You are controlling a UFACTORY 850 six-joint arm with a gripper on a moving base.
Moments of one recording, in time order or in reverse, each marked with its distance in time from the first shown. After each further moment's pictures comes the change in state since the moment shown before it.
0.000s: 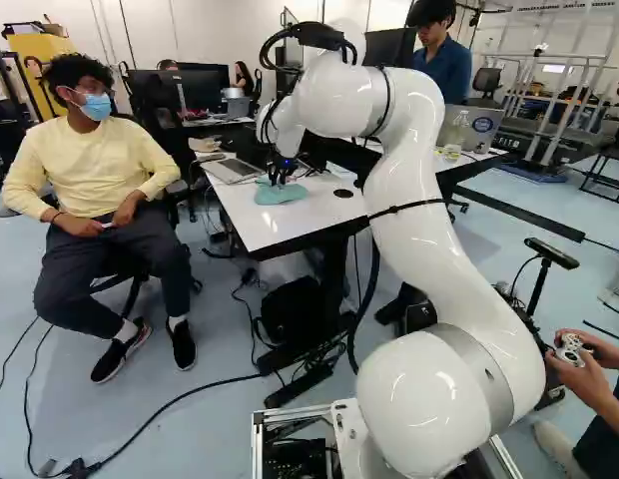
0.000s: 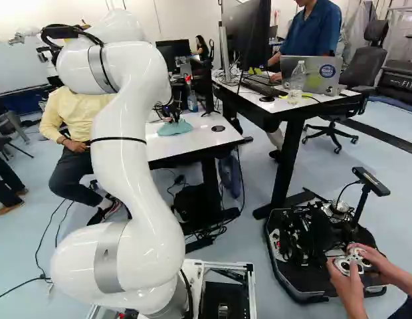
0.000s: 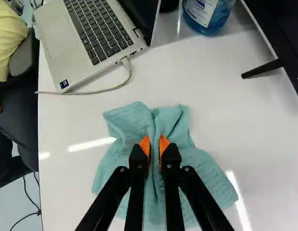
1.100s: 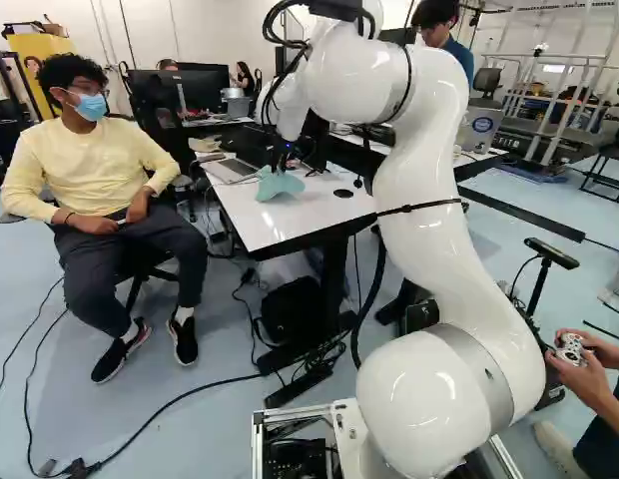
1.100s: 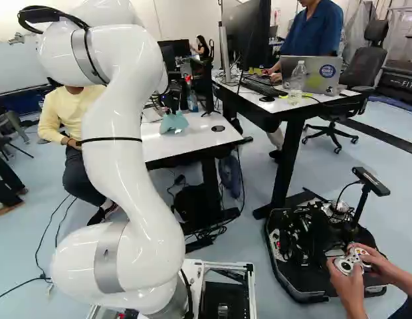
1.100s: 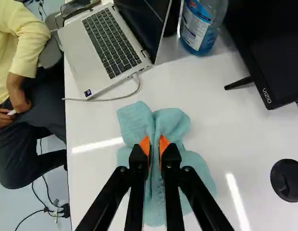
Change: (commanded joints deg) arm 0.0 6.5 1.3 0.0 -4.0 0.0
